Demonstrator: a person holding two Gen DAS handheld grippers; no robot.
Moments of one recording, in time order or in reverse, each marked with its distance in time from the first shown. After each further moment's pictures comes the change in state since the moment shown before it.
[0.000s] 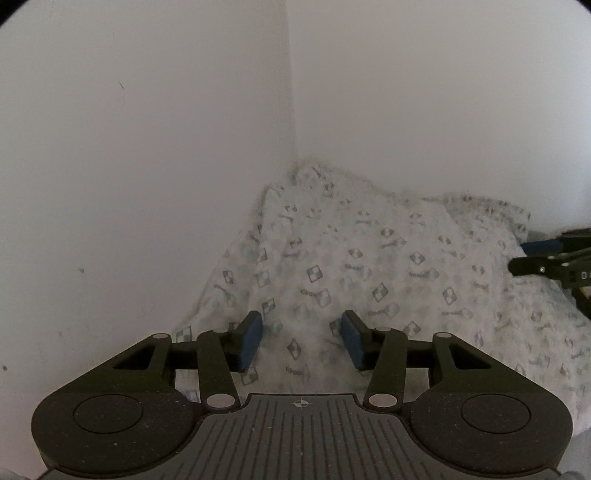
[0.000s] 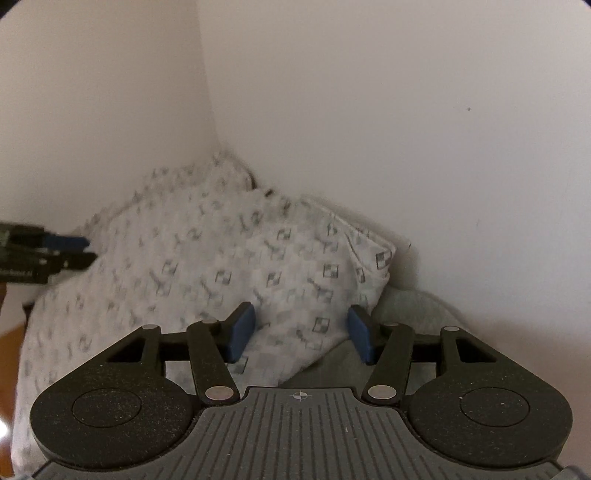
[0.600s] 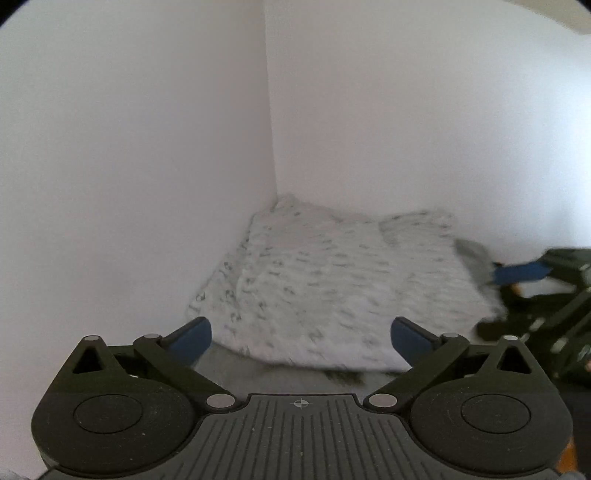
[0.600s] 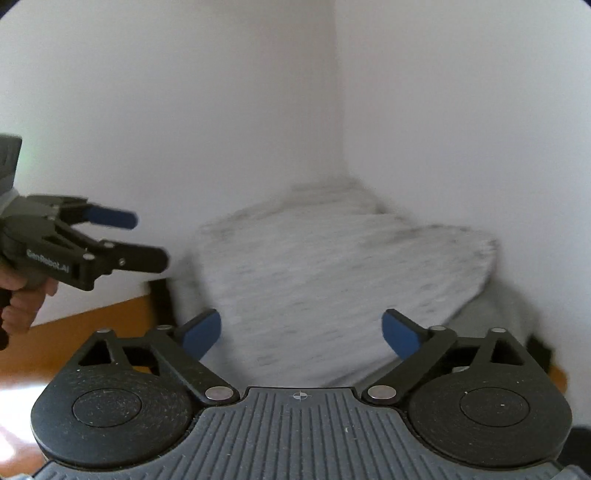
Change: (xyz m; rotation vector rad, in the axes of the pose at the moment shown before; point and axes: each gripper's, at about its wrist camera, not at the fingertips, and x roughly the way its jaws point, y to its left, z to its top) left arm -0.158 -0.038 -0.037 -0.009 -0.098 -0.014; right arm -0.106 0.143 -0.044 -0.126 -0.082 0.123
